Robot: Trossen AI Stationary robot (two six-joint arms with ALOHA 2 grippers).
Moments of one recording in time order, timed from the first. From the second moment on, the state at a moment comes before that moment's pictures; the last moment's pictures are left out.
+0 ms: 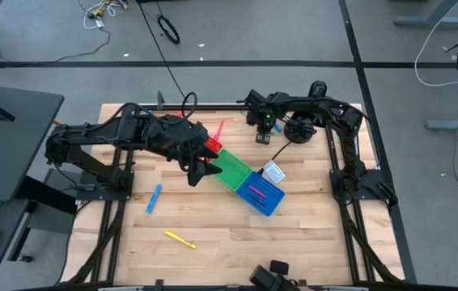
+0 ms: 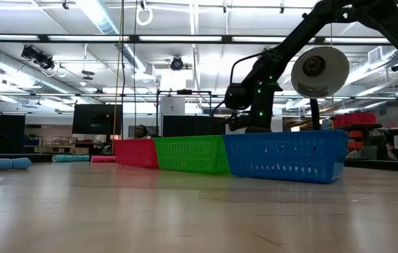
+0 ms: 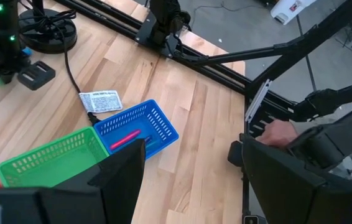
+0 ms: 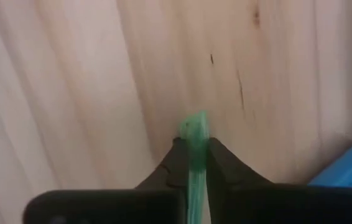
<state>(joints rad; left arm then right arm) -0.07 1.43 1.67 -0.79 0.01 -0.51 -0.64 2.08 1.40 -0.74 -0.01 -0.45</state>
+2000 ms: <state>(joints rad) -0.07 1.43 1.67 -0.71 -0.08 -0.40 -0.04 1.44 1.47 -0.26 -0.15 0.23</state>
